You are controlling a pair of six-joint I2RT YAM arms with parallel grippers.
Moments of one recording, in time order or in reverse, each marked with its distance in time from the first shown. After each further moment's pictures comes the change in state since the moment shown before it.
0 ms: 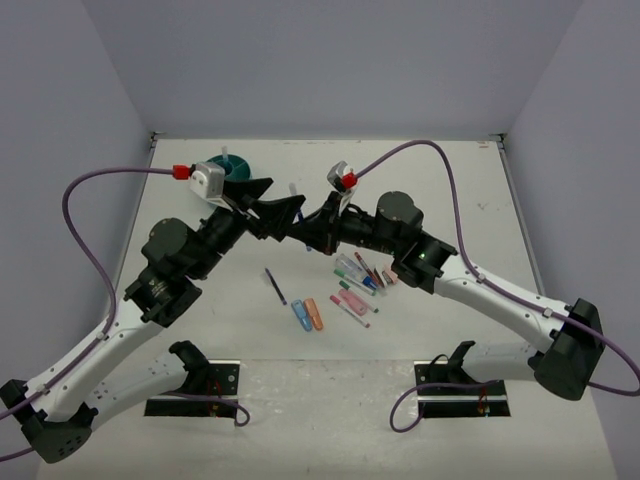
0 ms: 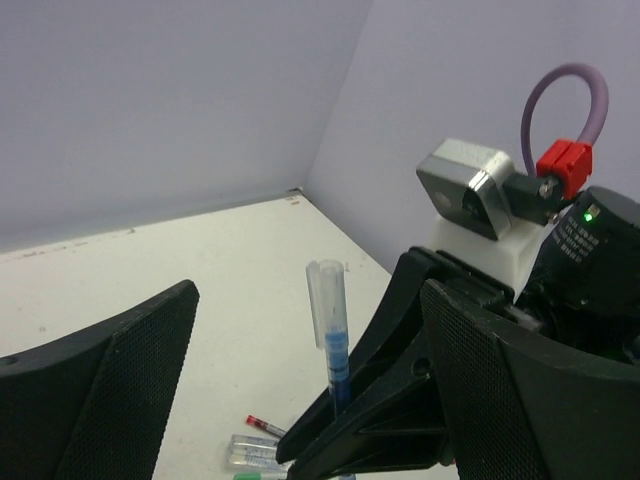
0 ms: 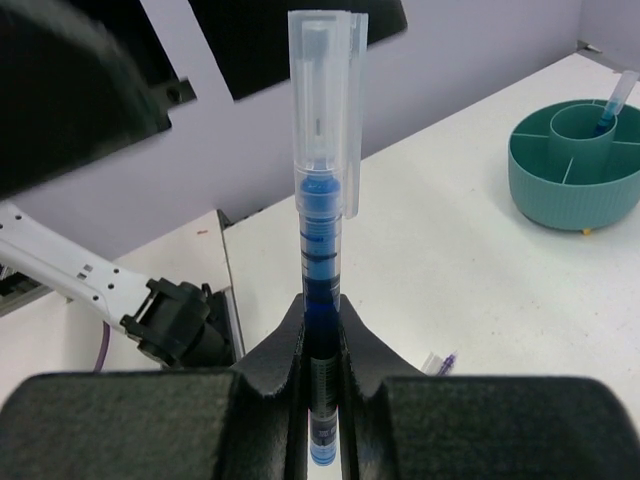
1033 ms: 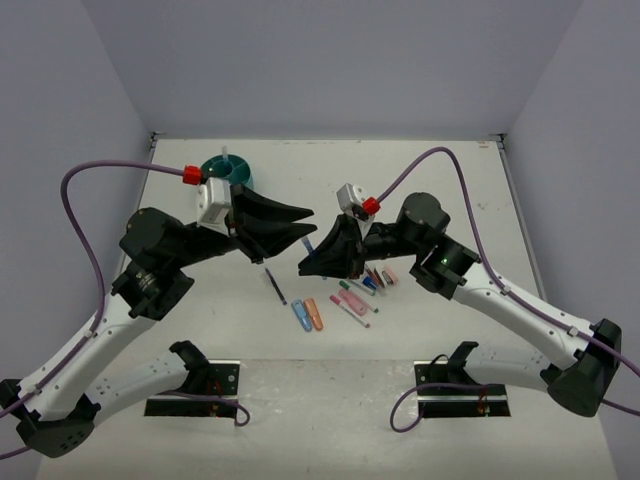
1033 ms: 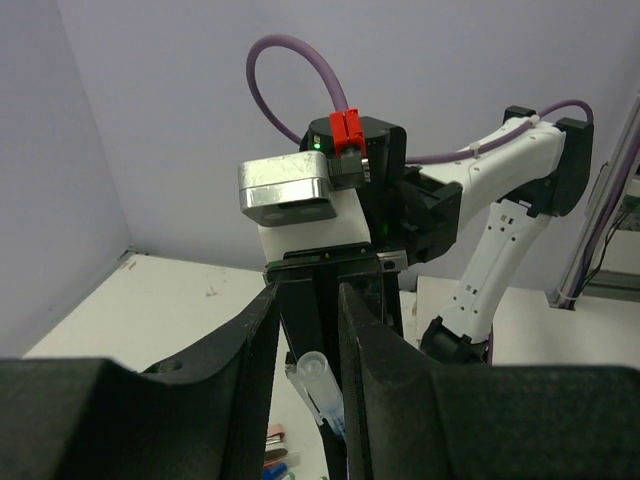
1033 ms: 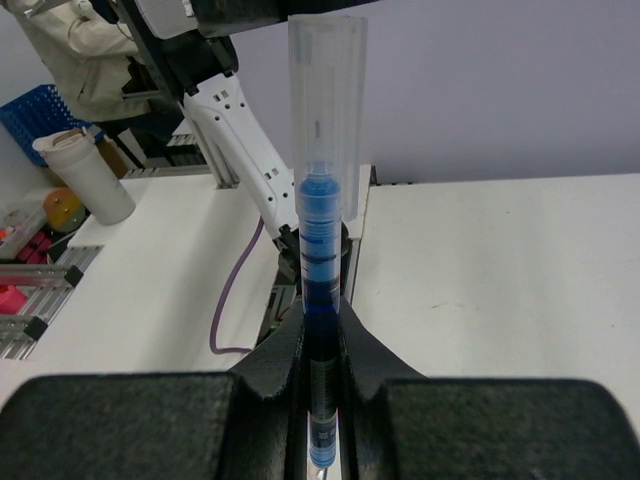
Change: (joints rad) left arm 0.000 0.045 0.168 0.008 0.627 0.137; right arm -0.028 -0.111 -0.004 -0.037 -0.506 -0.088
